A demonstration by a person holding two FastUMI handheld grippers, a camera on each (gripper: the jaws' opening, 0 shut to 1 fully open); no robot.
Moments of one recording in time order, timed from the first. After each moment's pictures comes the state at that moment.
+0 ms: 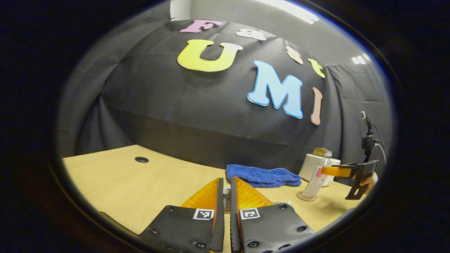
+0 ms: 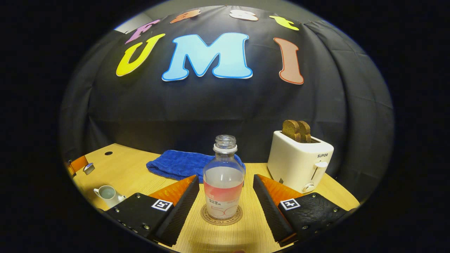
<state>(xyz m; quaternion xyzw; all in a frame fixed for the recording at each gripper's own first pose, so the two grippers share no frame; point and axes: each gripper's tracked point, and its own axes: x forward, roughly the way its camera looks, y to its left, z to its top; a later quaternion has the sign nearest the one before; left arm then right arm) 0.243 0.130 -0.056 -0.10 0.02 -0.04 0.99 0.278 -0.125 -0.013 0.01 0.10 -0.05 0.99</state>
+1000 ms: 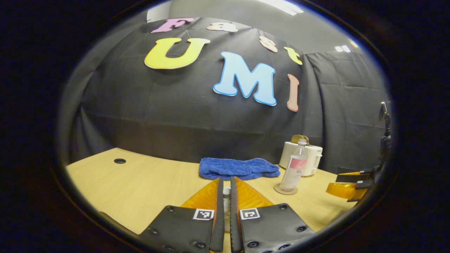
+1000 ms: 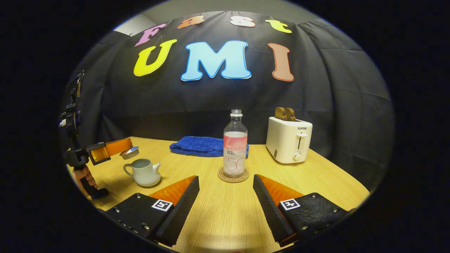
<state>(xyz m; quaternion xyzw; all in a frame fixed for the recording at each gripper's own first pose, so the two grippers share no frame) 0.234 0.035 -0.049 -0.05 0.05 -0.11 0.99 0.145 -0.079 -0.058 0.02 0.11 -0.04 0.99</state>
